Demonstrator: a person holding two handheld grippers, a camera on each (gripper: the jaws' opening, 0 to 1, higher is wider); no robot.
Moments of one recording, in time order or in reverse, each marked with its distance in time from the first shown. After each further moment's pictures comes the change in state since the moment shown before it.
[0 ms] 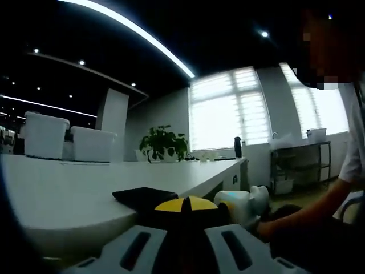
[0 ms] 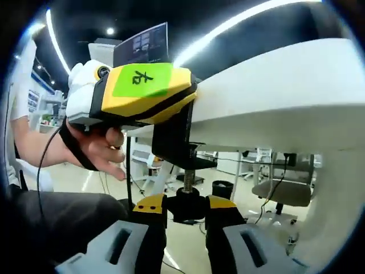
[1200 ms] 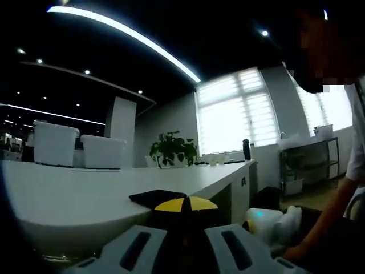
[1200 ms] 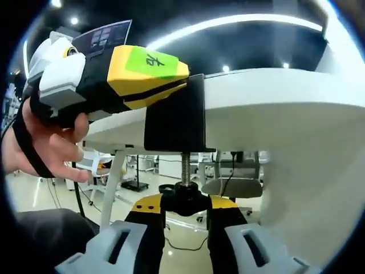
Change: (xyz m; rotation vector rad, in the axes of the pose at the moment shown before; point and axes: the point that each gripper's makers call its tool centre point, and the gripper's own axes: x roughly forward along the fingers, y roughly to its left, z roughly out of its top) left arm -0.013 0.012 0.007 0.032 -0.044 0.076; right arm -0.008 -0.013 -0.007 0.006 -0.034 -0.530
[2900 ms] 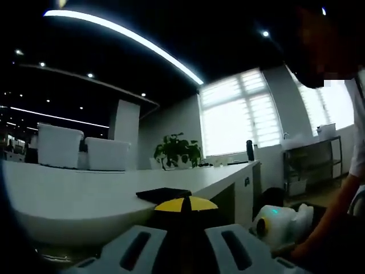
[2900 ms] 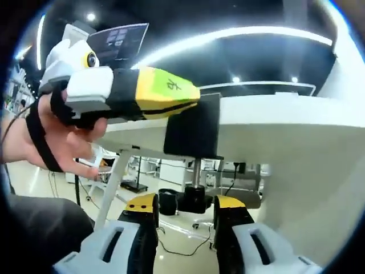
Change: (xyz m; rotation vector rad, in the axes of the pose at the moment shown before) left arm -0.008 0.007 0.000 0.011 -0.020 0.030; right arm -0.010 0.003 0.010 -0.087 -0.068 -0.006
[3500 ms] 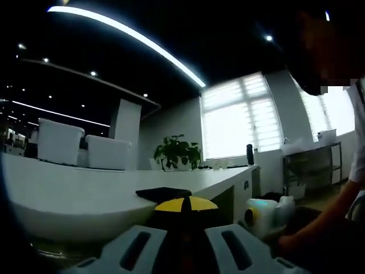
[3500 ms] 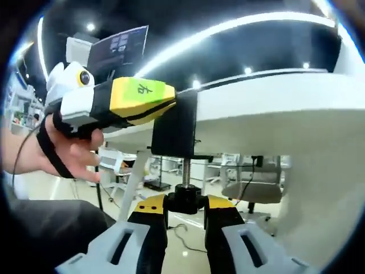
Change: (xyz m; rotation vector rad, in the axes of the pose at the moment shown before) left arm -0.002 0.000 0.000 -0.036 -0.017 0.002; right arm 0.001 -0.001 -0.002 0.104 0.048 0.263
